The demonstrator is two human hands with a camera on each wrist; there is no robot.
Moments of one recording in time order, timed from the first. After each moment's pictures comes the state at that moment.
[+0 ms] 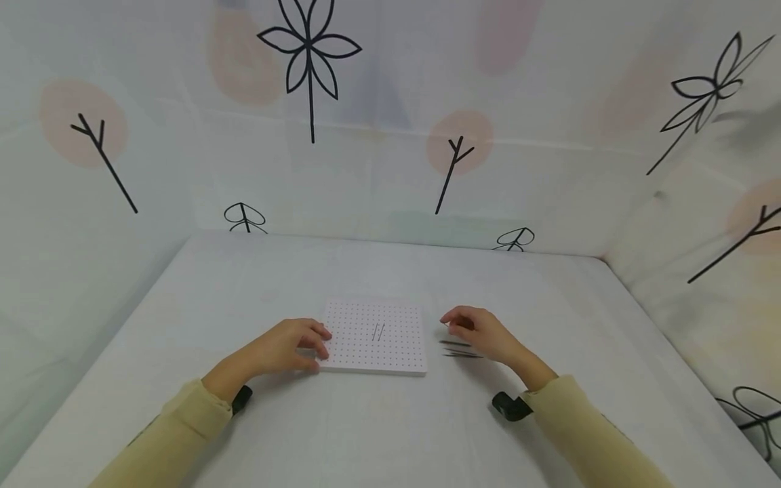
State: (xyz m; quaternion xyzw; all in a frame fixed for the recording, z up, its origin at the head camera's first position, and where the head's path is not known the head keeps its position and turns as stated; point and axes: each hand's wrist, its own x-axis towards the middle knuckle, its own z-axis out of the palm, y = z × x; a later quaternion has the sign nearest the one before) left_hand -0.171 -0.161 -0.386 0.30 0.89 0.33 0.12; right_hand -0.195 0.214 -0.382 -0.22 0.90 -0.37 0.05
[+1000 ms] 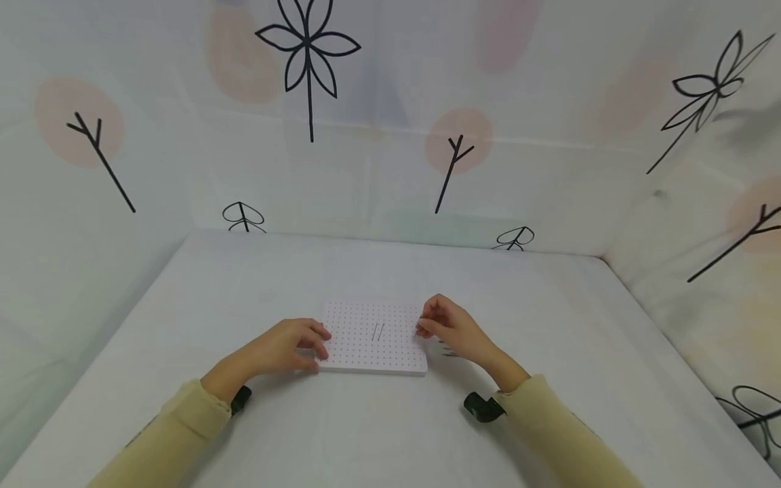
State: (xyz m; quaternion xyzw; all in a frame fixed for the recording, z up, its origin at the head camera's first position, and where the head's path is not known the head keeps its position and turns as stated) left_hand -0.172 -0.161 -0.386 0.30 0.89 0.32 0.12; right_hand -0.193 0.172 -0.382 -0.26 0.81 -0.53 0.06
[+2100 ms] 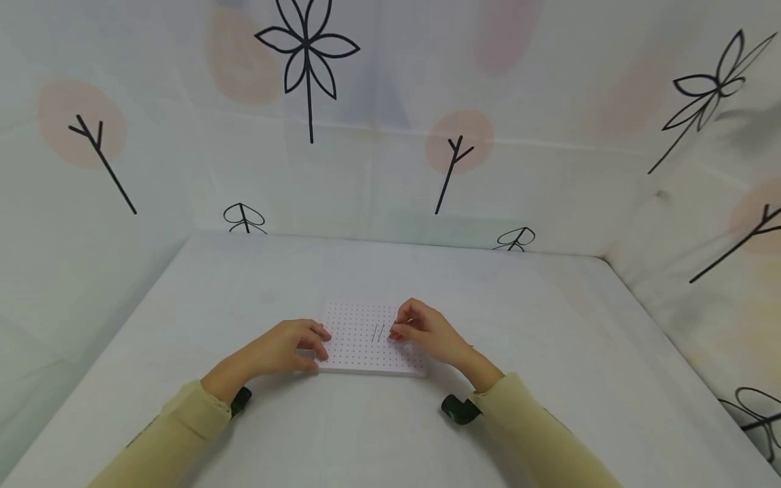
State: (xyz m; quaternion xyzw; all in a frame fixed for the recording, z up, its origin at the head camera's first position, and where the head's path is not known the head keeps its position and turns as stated) left_hand -0.171 -0.159 -0.384 0.29 0.89 0.32 0.12; right_hand -0.193 0.137 -0.385 -0.27 0.79 -0.54 0.10
